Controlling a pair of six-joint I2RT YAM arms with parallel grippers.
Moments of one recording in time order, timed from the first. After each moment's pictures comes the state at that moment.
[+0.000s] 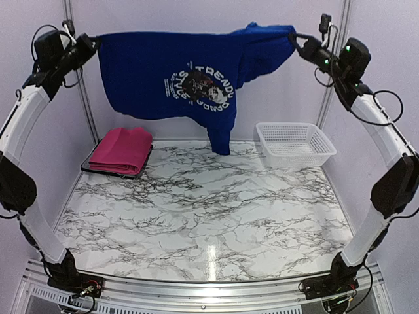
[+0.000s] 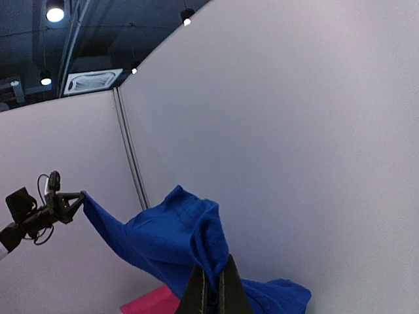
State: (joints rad) left arm -0.05 1.73 2.15 -0.21 0.19 -0.57; right arm 0.14 1.72 2.02 0.17 -0.58 0.50
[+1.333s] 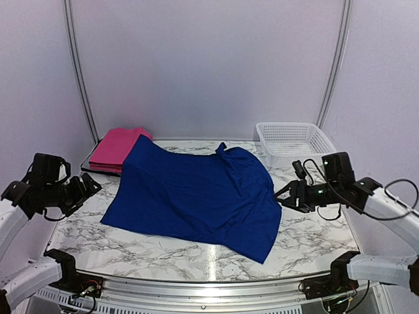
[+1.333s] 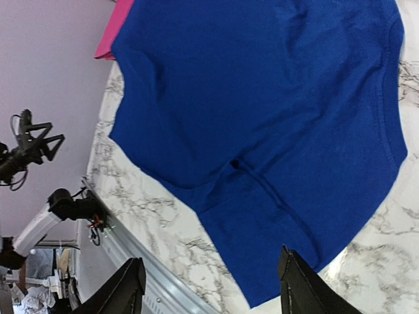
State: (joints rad) left arm -0.15 0.66 0.70 -0.83 0.09 -0.72; right arm 0.36 0.88 0.67 -0.51 -0.60 0.54
